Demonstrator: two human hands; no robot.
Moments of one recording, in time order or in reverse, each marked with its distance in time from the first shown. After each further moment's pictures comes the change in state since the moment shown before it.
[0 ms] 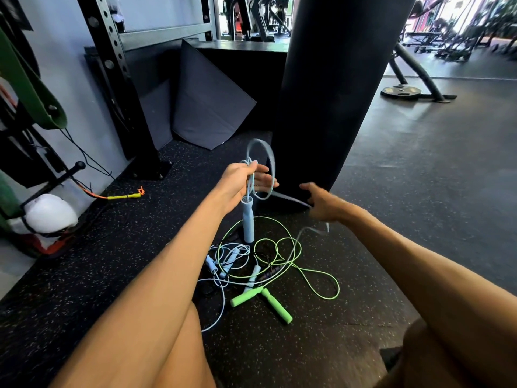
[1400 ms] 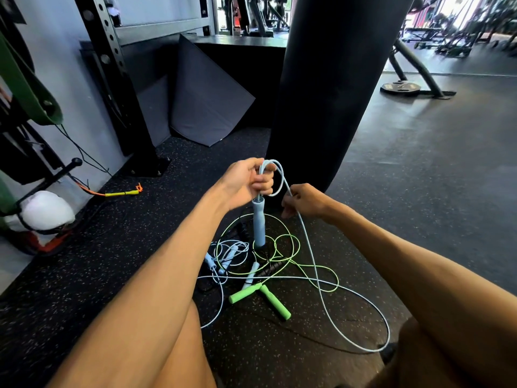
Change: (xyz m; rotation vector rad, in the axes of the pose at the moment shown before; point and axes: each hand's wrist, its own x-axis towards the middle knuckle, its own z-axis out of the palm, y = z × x) left_hand 0.003 -0.004 0.004 -0.121 -0.326 -0.147; right_hand -0.008 -0.034 0.013 0.271 -0.019 -0.092
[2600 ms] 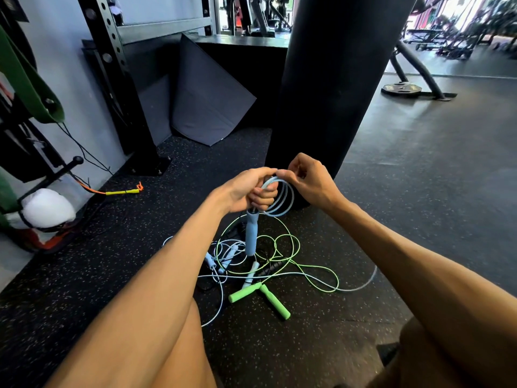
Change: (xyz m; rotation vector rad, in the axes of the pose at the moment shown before) left_hand -0.006 -0.004 0.001 0.302 -0.137 -0.180; right_hand 0.004 -0.011 -0.015 -0.040 0.454 -0.371
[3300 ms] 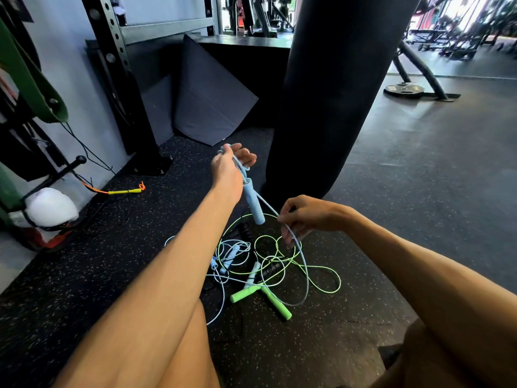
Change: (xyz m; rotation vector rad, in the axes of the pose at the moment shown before) left_hand 0.013 0.015 -0.021 -0.692 0.787 0.545; right_hand -0.030 -0.002 0.006 0.356 -0.800 0.561
